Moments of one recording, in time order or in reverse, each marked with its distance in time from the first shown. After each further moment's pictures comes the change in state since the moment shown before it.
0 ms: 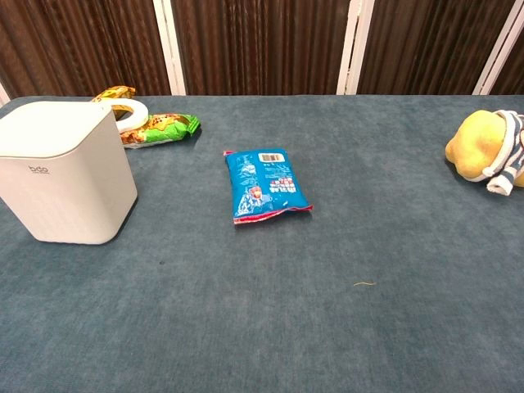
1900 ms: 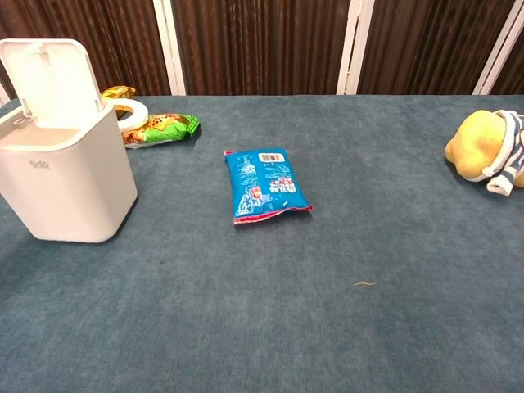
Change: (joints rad) left arm -0.182 -0.037 -0.092 -0.172 -0.090 -0.086 0.148; right arm 0.014 0.014 -0.014 -0.012 -0.008 -0.024 0.019
